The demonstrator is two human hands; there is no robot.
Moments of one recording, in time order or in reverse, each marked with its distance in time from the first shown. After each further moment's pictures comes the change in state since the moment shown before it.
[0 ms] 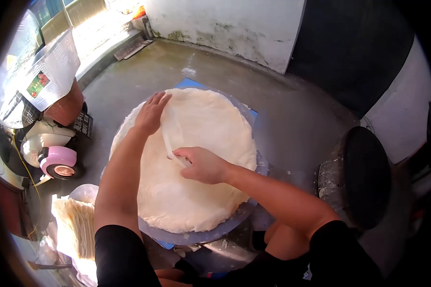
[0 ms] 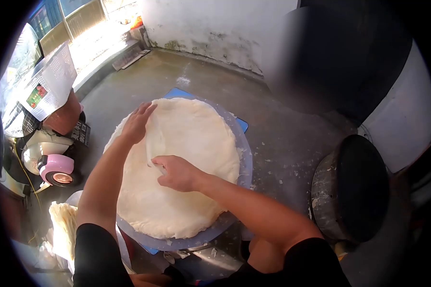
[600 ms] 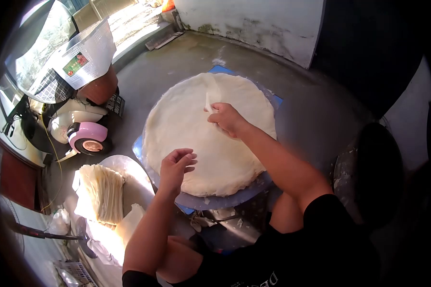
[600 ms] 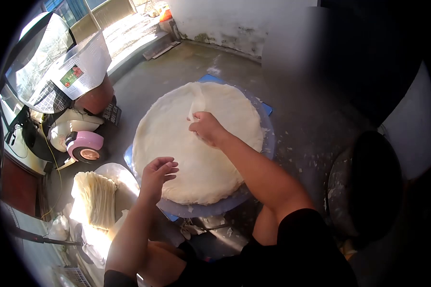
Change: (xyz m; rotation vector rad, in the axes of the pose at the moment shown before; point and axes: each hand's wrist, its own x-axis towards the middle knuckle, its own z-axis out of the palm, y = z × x) left_hand -0.230 0.145 -0.094 -1.338 0.025 -0.884; right_hand 0.039 0.020 0.011 0.661 0.194 0.215
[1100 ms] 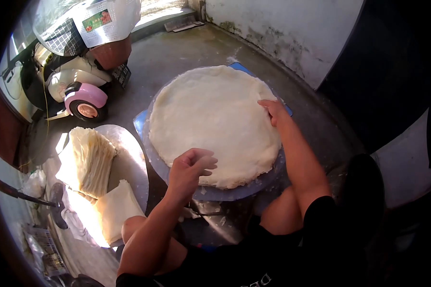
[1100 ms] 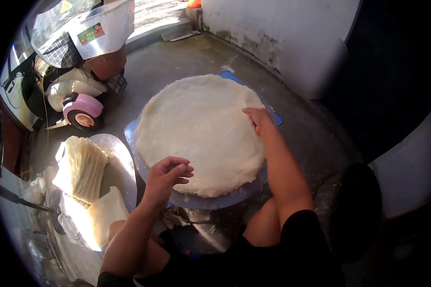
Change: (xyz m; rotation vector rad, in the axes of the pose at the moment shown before) left_hand -0.063 0.008 0.015 -0.189 -0.059 0.038; right_hand 0.026 0.005 -0.119 0.020 0.376 0.178
